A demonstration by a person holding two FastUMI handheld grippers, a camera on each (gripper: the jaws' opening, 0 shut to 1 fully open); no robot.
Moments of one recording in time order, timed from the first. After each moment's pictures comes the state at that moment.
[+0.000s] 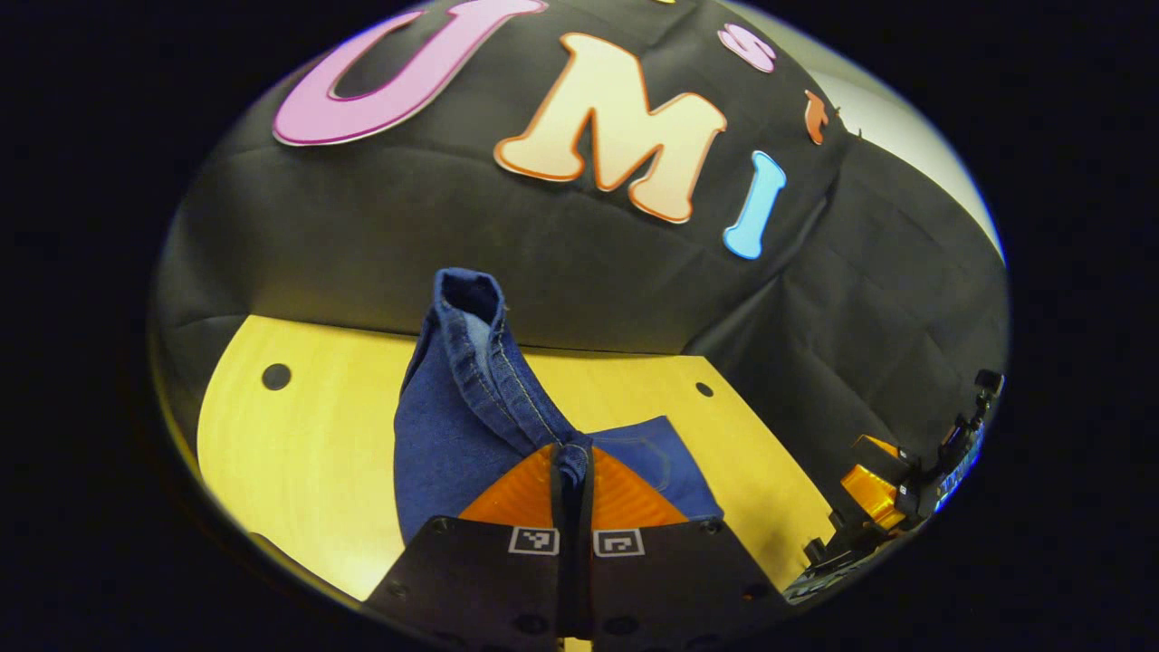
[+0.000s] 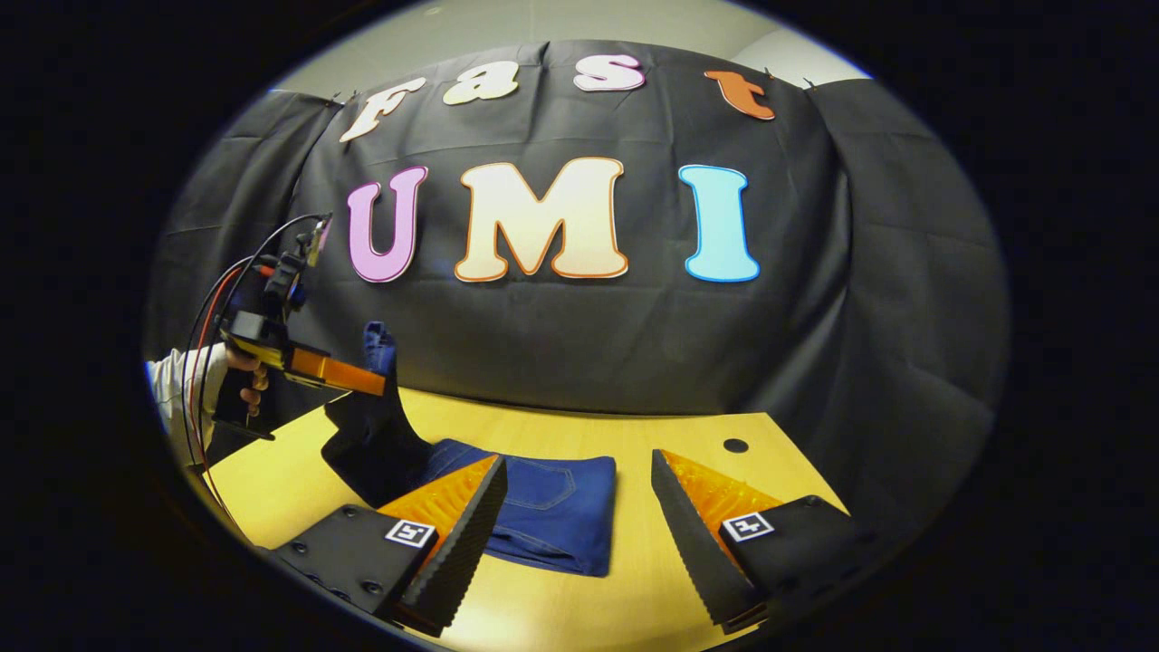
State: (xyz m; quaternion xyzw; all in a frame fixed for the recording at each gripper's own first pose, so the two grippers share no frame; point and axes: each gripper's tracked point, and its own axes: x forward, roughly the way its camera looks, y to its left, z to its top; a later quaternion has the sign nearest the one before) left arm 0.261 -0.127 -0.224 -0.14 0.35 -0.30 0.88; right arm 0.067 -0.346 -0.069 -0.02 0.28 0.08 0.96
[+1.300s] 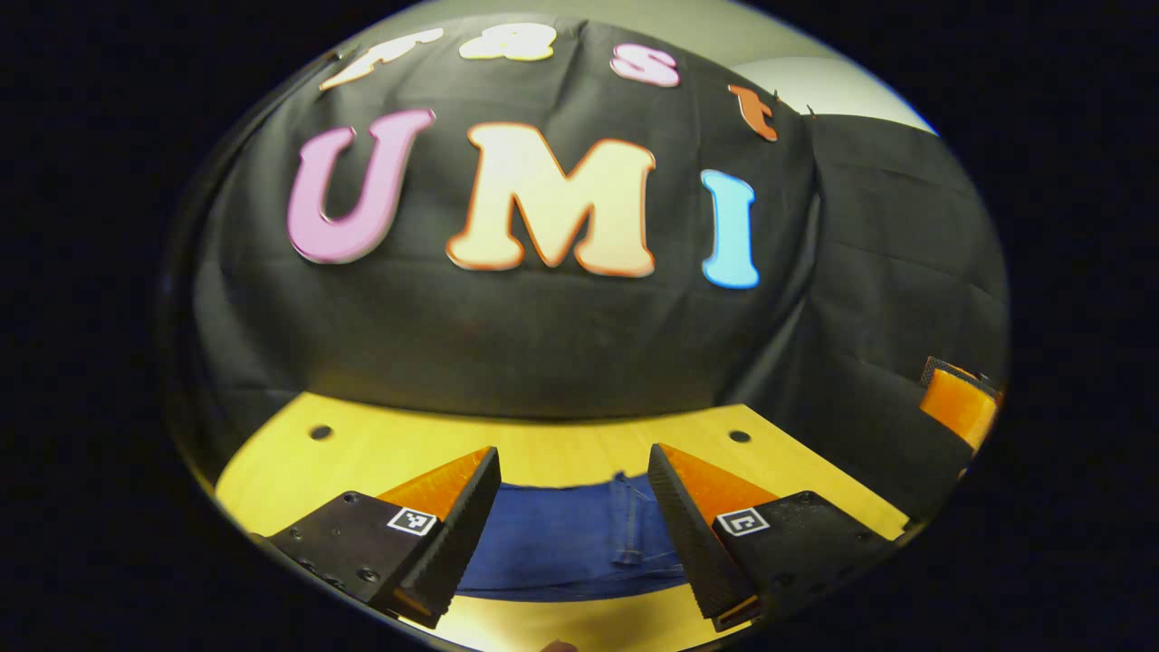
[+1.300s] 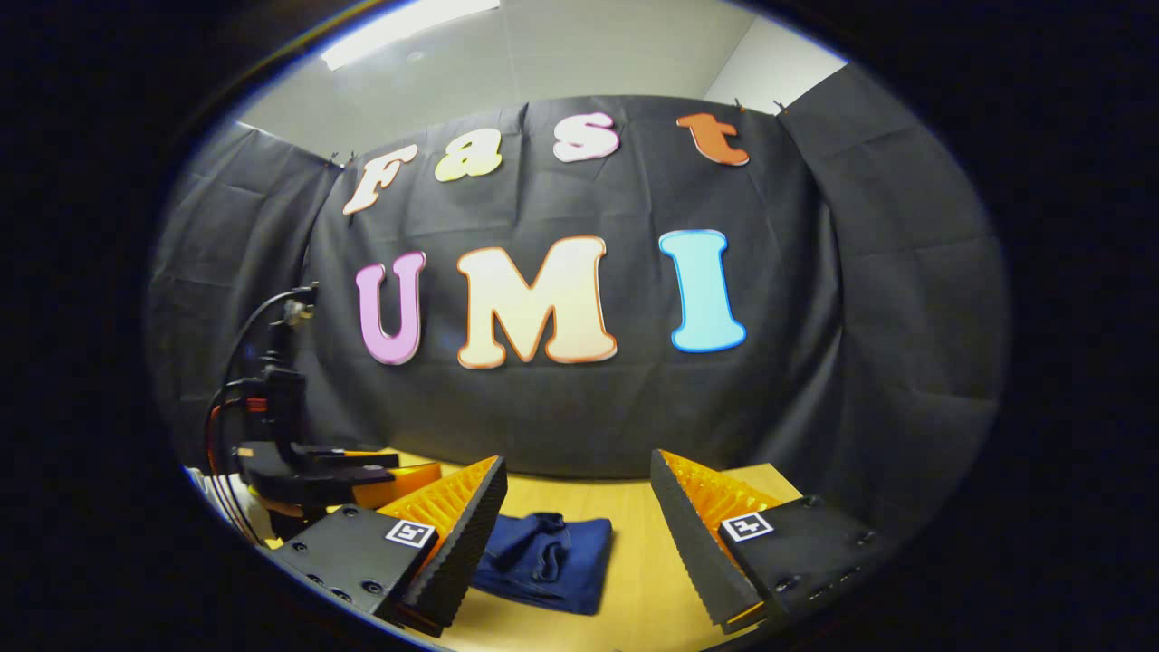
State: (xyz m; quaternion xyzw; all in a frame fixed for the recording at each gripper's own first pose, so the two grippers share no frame) left arm 0.214 -0.155 -0.156 -0.03 0.15 -0.15 0.98; right arm 0.097 -0.355 0.019 0.05 0.14 0.09 0.98
